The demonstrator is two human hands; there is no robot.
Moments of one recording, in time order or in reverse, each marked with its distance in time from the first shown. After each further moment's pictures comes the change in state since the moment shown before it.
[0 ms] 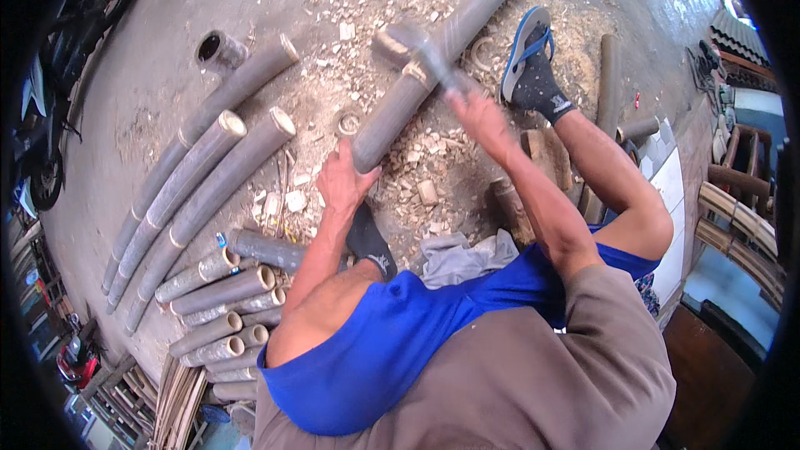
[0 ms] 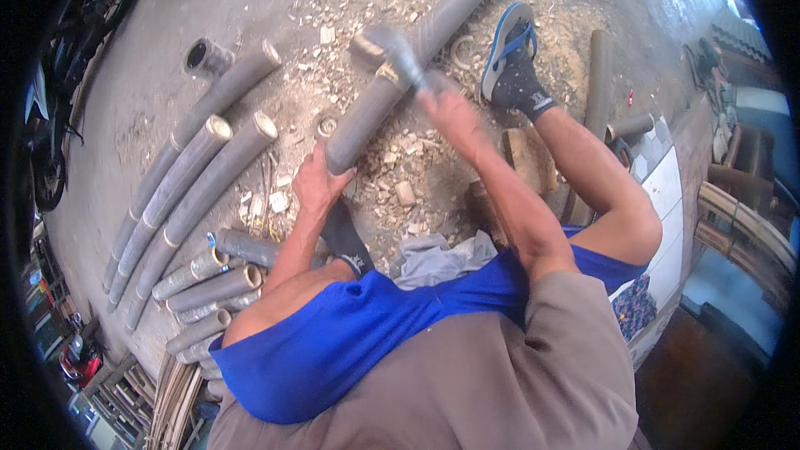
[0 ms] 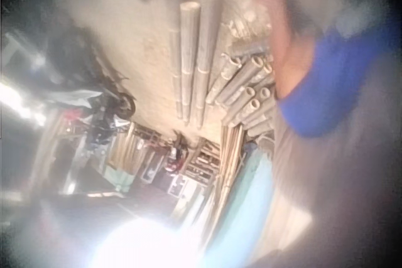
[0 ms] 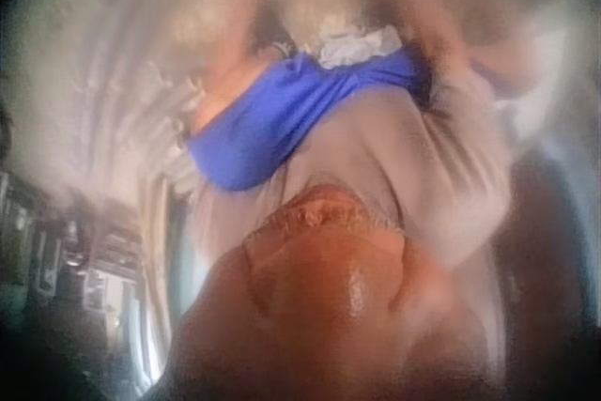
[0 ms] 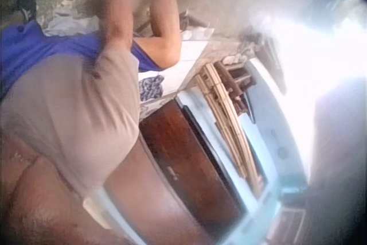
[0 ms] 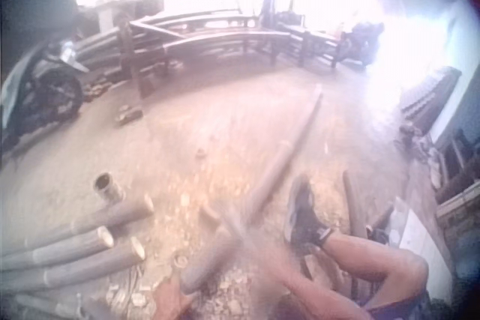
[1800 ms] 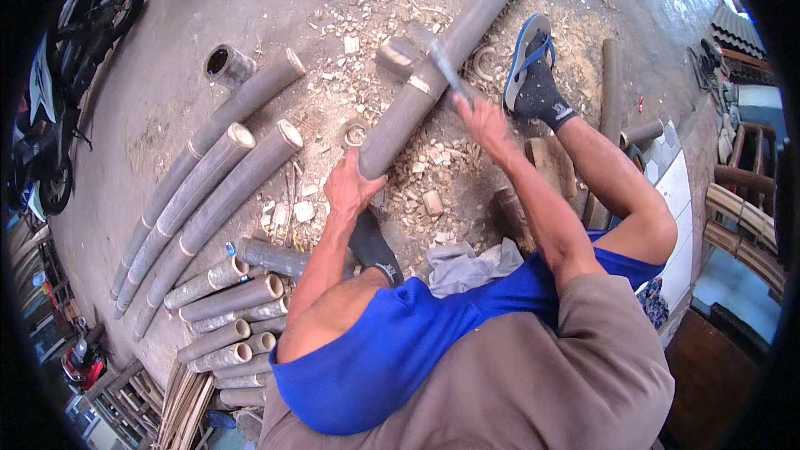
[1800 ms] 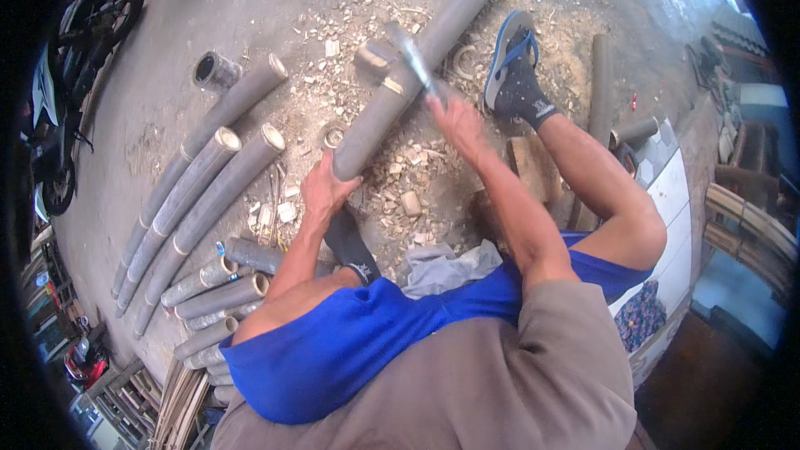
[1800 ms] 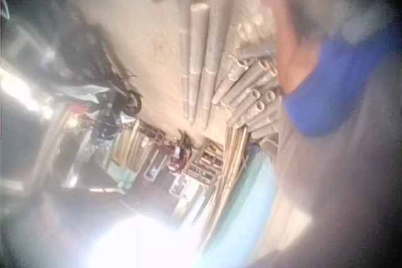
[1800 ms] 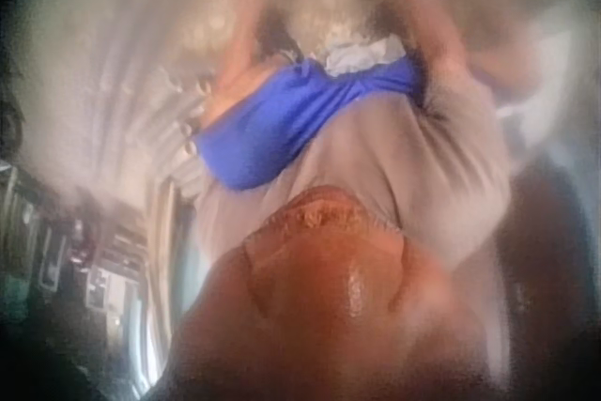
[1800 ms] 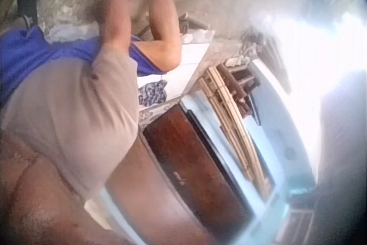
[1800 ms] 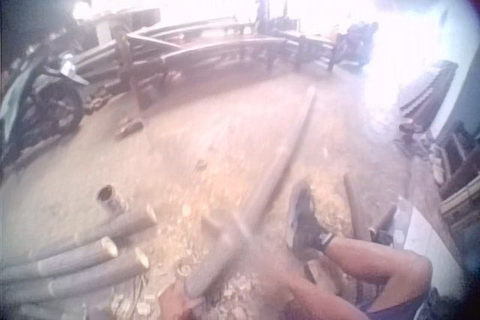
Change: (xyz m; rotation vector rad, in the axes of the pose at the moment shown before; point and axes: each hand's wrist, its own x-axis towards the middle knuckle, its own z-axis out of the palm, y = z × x) left_hand 0.017 0.004 -0.005 -0.078 -0.023 0.052; right_hand 0.017 -0.014 -0.031 0.262 0.091 0.149
